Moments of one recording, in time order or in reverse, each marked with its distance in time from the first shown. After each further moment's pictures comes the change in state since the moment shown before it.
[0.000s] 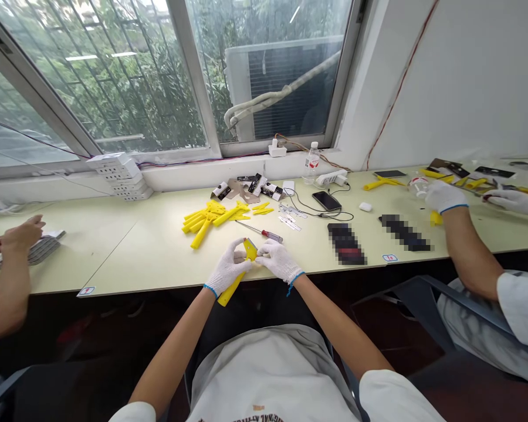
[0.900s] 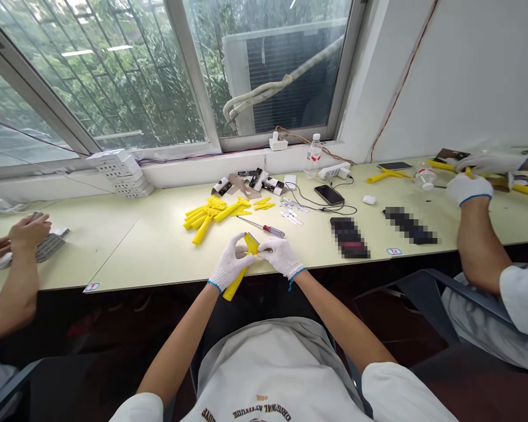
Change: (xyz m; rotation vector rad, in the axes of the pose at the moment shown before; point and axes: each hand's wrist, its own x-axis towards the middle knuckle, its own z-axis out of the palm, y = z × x) left_hand 0.002 -0.003 0.001 0.174 0.064 -0.002; right_hand -0.002 0.008 0.003 -0.025 0.062 -0.044
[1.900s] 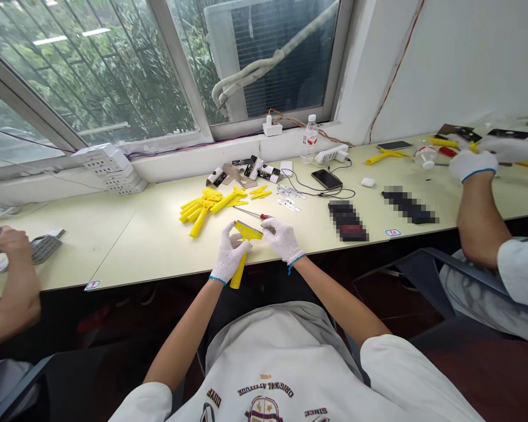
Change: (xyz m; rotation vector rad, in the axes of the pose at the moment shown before) left_hand -0.002 0.000 0.014 -0.167 0.104 0.010; right_hand 0.001 0.009 0.008 0.119 0.348 0.012
